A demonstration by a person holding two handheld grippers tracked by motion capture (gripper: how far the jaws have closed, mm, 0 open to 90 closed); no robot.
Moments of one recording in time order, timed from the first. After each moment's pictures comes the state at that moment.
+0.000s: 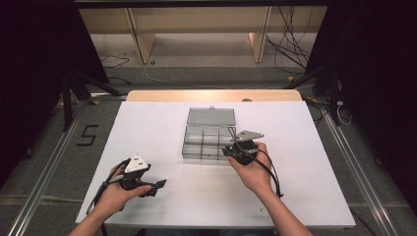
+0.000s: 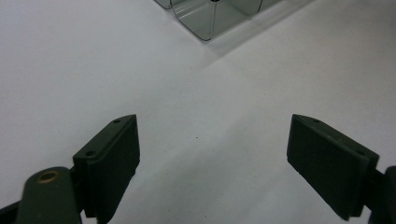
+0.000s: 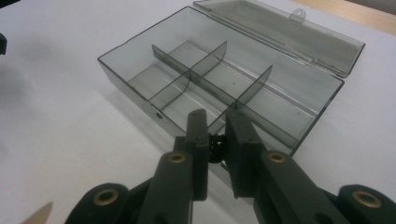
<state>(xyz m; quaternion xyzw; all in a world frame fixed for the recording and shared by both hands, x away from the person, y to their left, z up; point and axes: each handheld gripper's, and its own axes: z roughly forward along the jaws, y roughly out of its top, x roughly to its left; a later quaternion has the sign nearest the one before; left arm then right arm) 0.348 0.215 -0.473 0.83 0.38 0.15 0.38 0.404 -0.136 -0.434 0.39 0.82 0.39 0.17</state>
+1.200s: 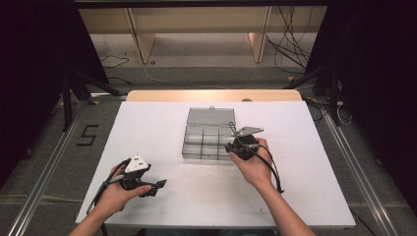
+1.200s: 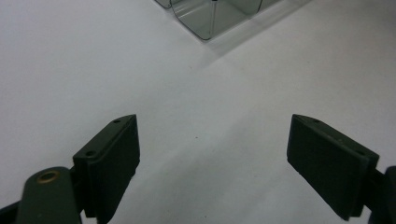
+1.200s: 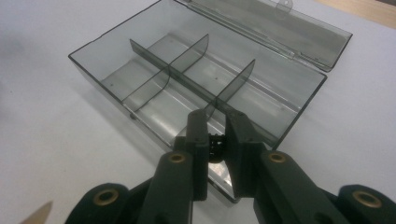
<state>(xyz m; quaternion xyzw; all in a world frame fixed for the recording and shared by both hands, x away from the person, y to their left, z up) 0.348 0.214 -0.473 0.83 0.38 0.15 0.38 0.419 -0.140 -0.434 0.40 0.82 0.37 0.17</state>
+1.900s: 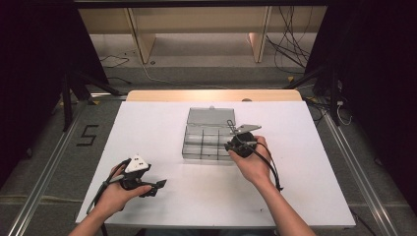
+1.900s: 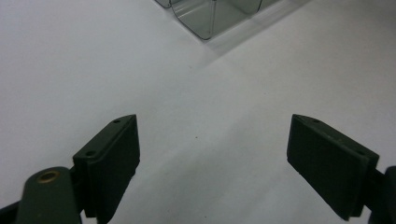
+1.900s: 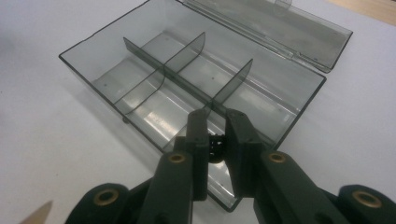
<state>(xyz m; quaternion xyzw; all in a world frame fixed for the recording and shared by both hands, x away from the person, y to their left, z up) 0.348 0.214 -0.474 0.83 0.38 0.15 0.38 0.427 -0.136 -0.433 0.41 0.82 0.35 0.17</state>
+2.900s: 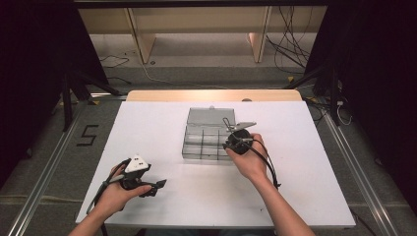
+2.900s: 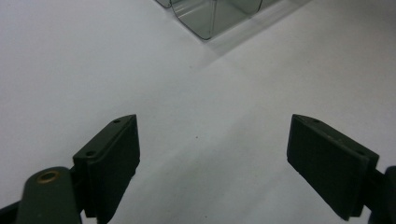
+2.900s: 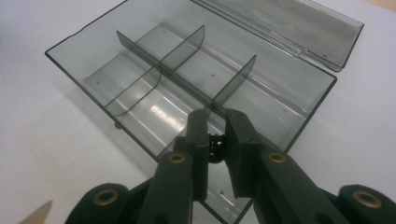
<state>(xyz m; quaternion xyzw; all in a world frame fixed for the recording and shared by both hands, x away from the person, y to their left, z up) 0.348 0.215 -0.474 0.83 0.38 0.15 0.38 0.439 -0.128 -0.437 0.41 0.83 0.33 0.16</state>
